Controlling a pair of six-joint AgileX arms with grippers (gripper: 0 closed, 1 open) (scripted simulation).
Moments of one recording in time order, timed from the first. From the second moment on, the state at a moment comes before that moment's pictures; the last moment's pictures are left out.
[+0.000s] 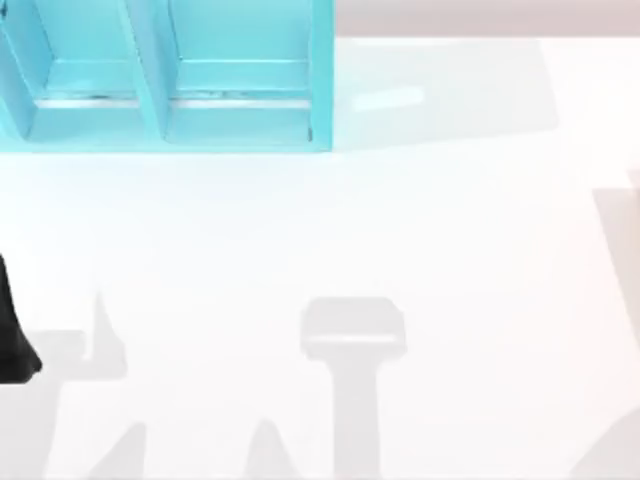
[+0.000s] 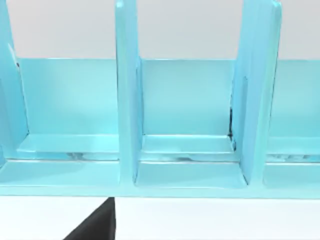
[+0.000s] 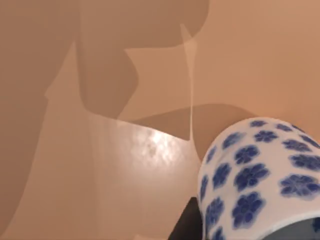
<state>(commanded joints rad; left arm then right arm) 0.00 0.00 0.00 0.00 0.00 0.00 -0.59 1.75 1.05 -0.87 0.00 -0.58</state>
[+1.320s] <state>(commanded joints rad) 0.00 0.00 0.00 0.00 0.00 0.00 -0.27 1.49 1.20 -1.27 0.00 -0.26</state>
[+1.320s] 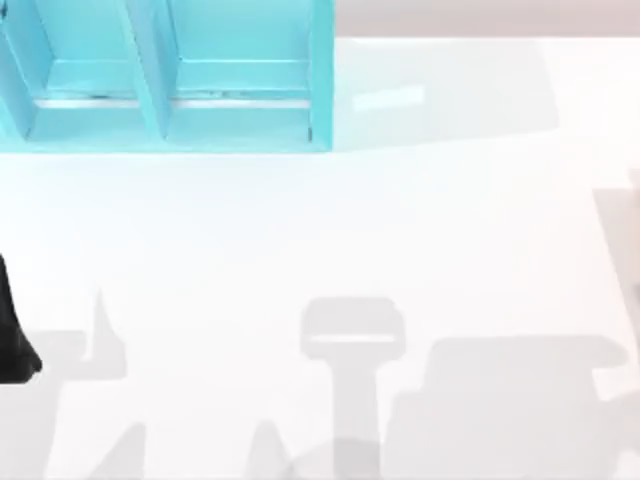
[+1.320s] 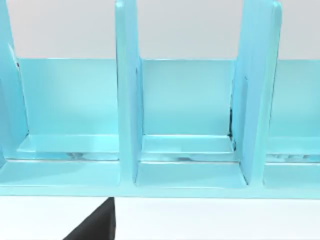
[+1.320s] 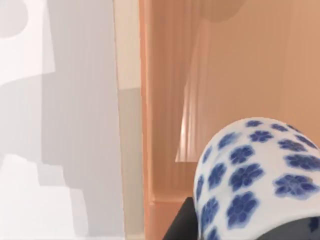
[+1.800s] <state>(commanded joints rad) 0.00 0.00 0.00 0.00 0.00 0.00 -0.16 1.51 1.21 -1.27 0.00 -0.15</state>
